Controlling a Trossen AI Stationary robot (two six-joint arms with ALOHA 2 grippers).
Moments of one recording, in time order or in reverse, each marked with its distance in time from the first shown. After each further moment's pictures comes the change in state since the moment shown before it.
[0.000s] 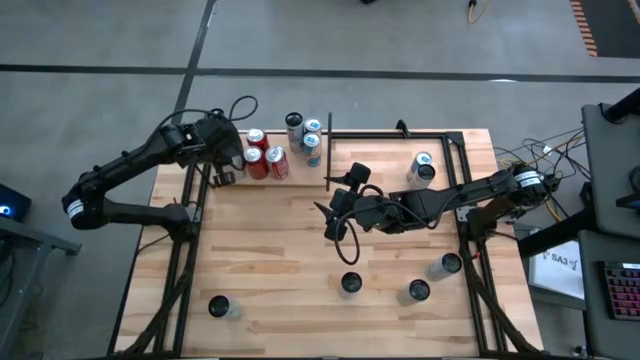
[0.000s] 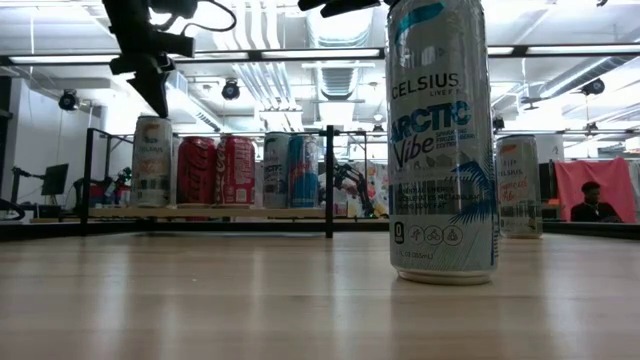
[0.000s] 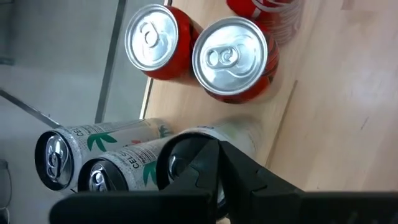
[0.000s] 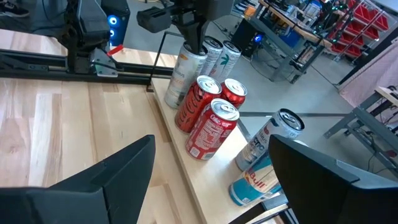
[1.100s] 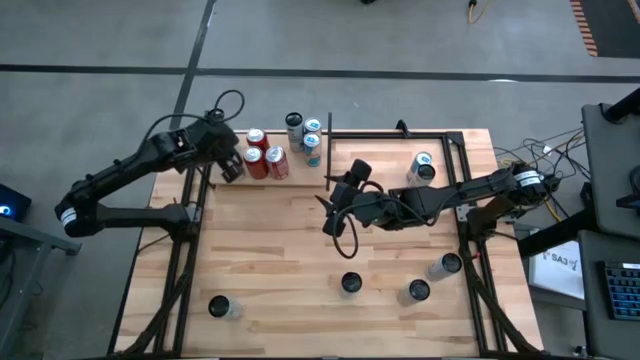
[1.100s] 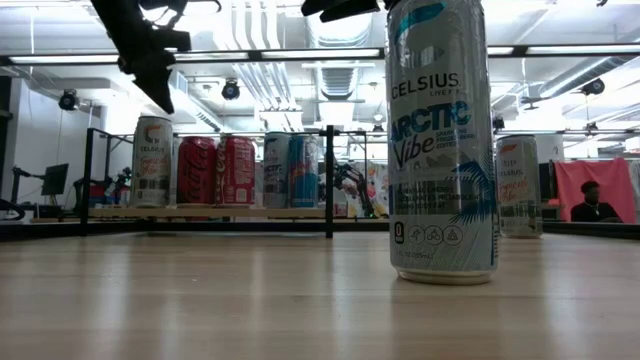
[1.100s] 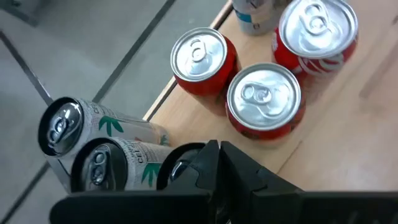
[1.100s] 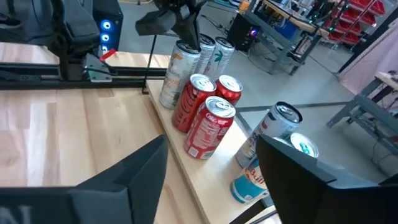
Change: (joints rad) left arm 0.000 -0.102 -0.095 0.165 -0.045 -0.319; right arm -0.025 0.000 -0.001 0.001 -0.001 0.058
